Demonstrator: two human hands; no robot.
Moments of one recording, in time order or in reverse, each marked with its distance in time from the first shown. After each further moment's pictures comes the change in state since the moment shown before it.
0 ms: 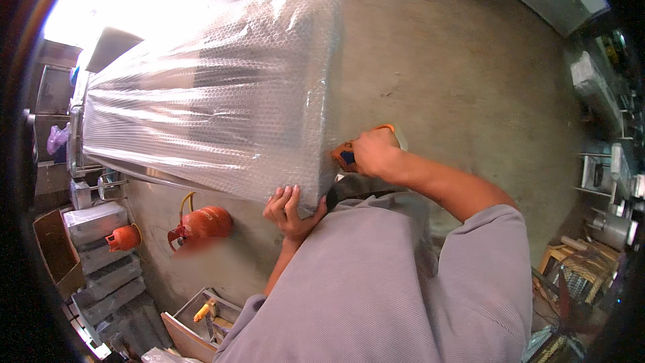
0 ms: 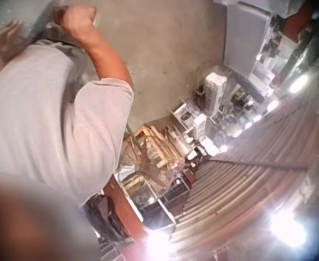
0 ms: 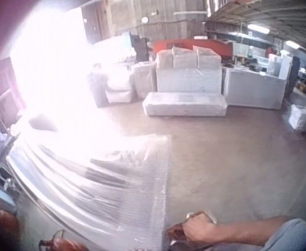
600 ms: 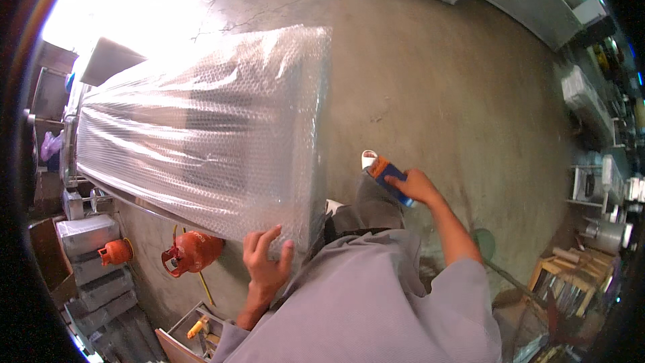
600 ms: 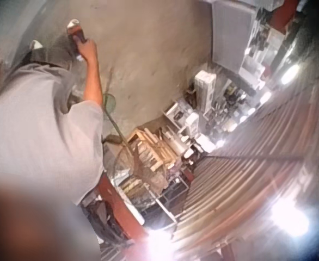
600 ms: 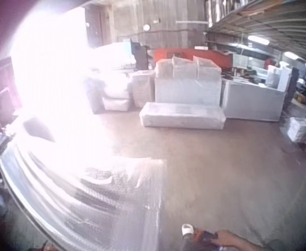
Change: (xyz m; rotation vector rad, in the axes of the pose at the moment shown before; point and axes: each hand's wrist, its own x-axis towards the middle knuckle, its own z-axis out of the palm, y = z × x) left_hand 0.106 -0.006 -0.065 -0.383 -0.521 -0.246; right_hand 0.007 0.142 0.115 0.956 0.154 0.394
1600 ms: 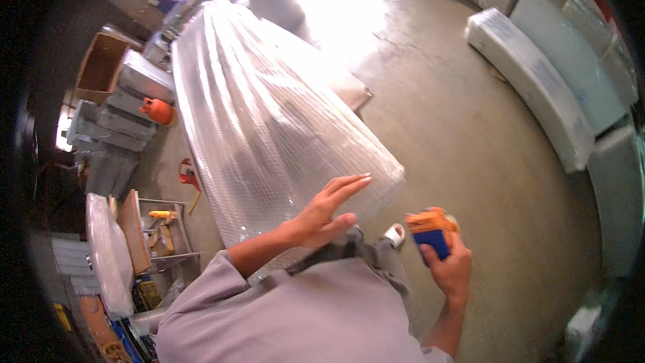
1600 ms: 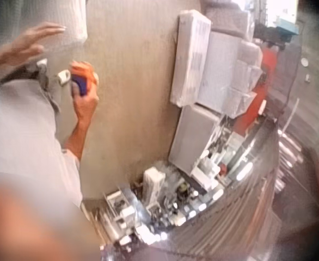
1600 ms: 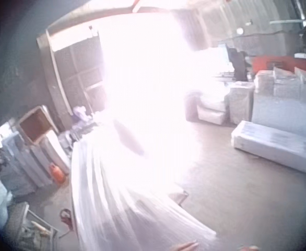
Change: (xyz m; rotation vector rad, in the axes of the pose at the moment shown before) left_hand 0.322 0.055 0.072 -0.339 -0.108 -0.071; right_hand 0.117 -0.185 -0.253 0.120 0.033 -0.722
